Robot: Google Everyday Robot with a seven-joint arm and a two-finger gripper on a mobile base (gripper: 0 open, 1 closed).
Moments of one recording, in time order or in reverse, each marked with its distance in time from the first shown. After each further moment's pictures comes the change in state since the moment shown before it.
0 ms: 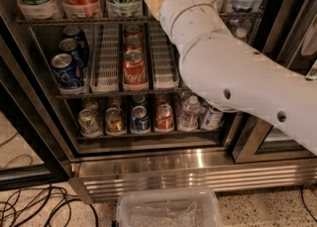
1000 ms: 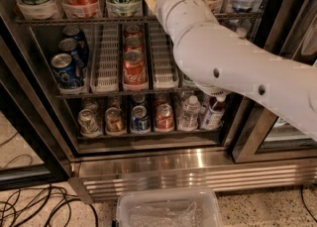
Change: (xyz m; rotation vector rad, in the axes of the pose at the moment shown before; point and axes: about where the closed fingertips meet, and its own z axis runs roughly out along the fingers) arm 0.010 0.001 0.038 -0.002 -0.014 0.067
